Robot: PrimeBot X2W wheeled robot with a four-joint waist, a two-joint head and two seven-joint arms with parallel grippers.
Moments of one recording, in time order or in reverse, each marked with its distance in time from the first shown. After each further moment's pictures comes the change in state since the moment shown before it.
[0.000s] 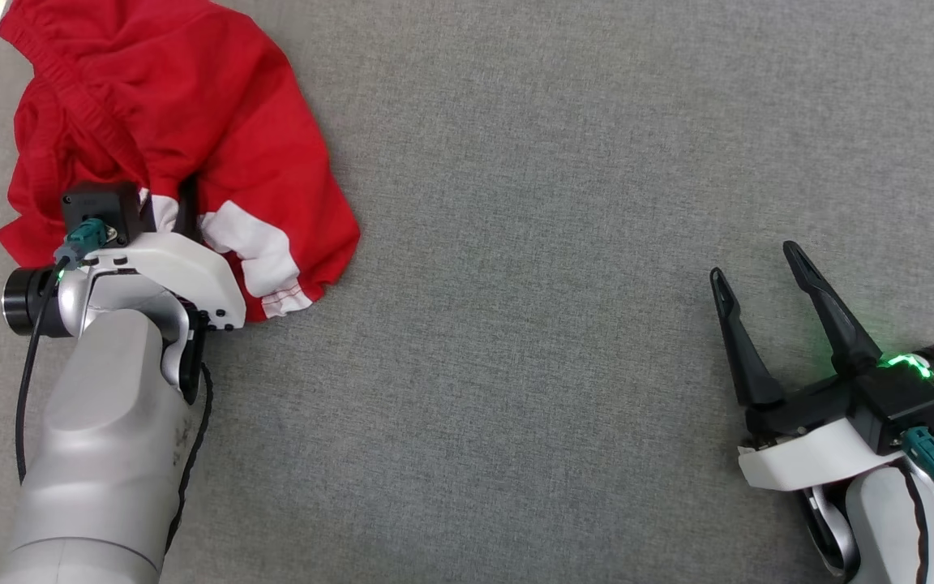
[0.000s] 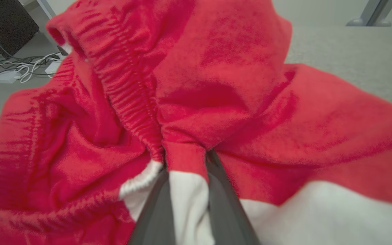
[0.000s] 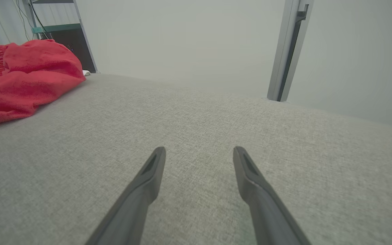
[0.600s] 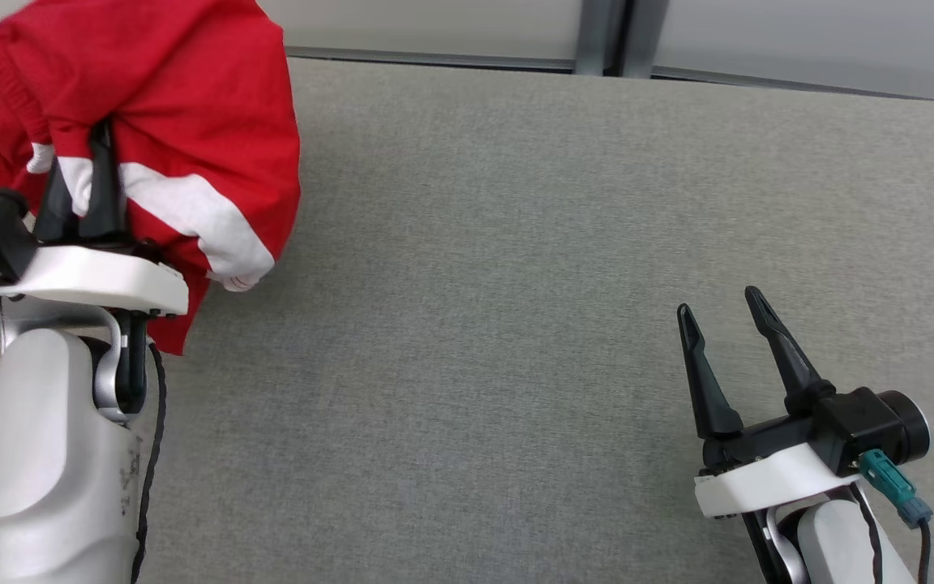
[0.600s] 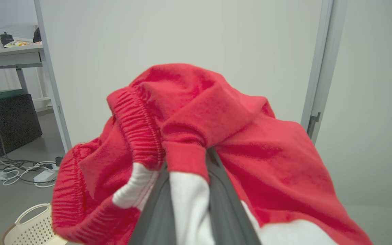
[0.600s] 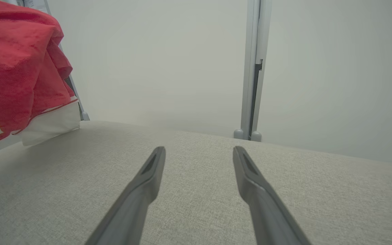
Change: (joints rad) left arm 0.248 0.032 0.091 -0.591 -0.071 -0.009 -0.007; right arm 0.041 0.123 -0.025 0.059 0.036 0.000 0.001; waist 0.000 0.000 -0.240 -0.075
